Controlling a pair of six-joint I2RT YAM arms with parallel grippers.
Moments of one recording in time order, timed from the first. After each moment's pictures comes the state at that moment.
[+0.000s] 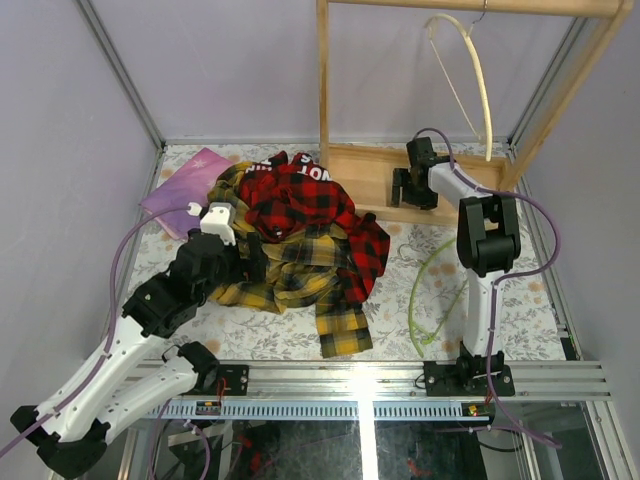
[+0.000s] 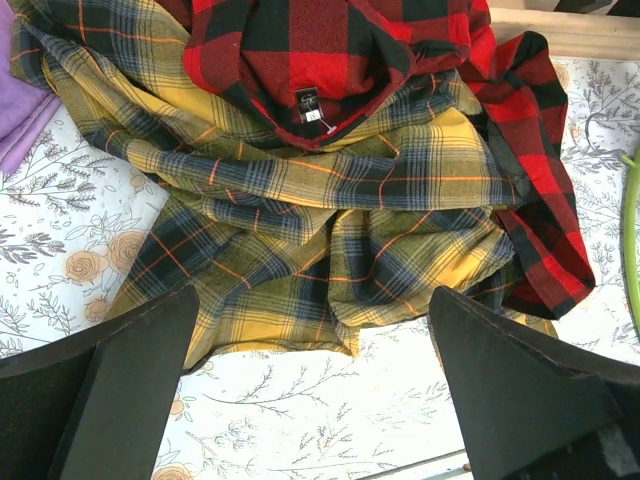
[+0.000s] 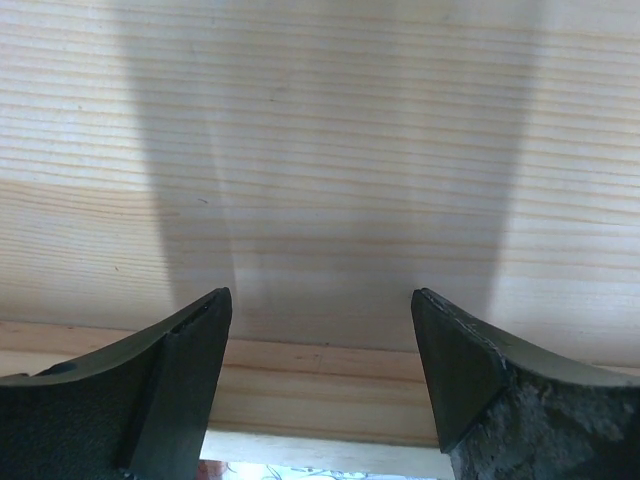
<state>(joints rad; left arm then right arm) -0.65 0.70 0.87 -0.71 -0.30 -0.40 0.20 2.19 1.69 -0.62 0.06 0.25</state>
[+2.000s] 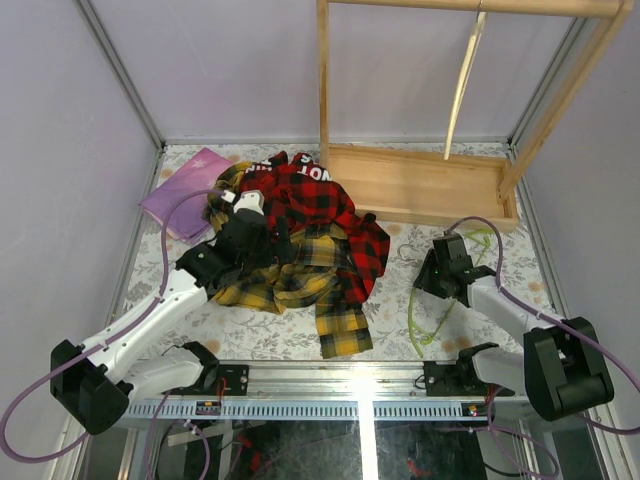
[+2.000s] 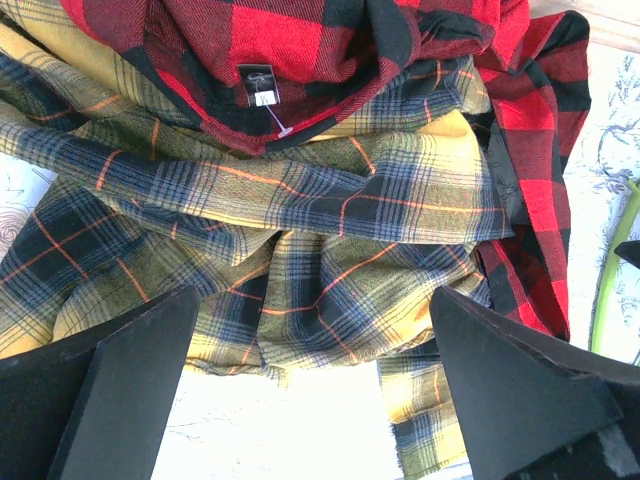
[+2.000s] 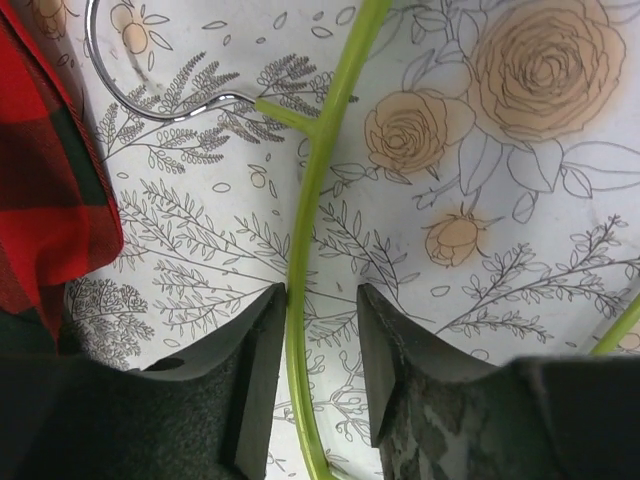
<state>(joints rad) -0.62 1.07 0.90 -0.58 -0.23 -0.61 0.28 1.17 0.47 -0.30 0.03 0.64</state>
